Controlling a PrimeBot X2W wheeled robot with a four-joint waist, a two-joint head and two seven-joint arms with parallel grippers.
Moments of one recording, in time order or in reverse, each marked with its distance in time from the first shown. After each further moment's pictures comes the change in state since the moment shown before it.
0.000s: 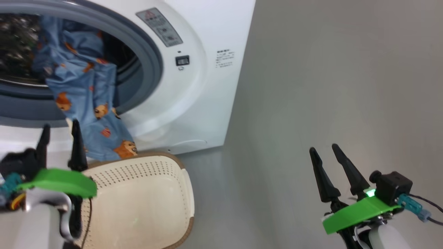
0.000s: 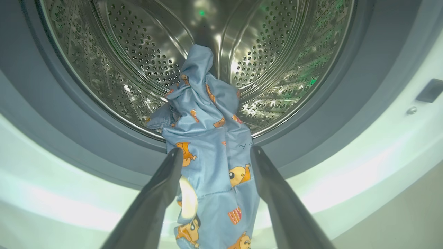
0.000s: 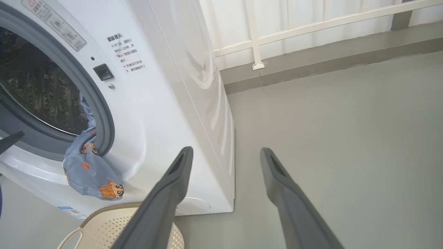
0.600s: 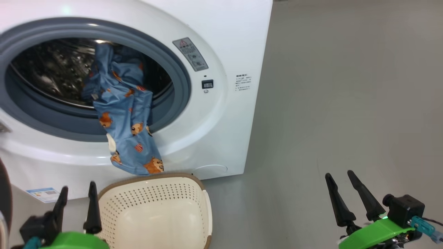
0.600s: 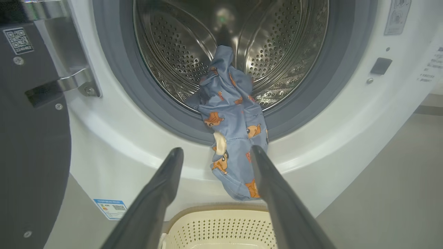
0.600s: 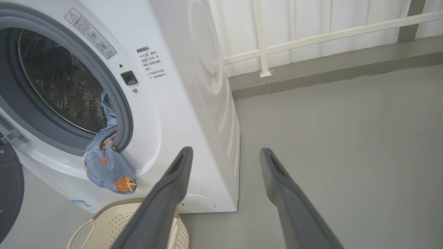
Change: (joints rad) left arm 0.313 -0.047 0.018 -0.159 0.049 0.000 0.000; right arm 0.105 -0.057 -0.019 0.011 0.017 0.000 0.000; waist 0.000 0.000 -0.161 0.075
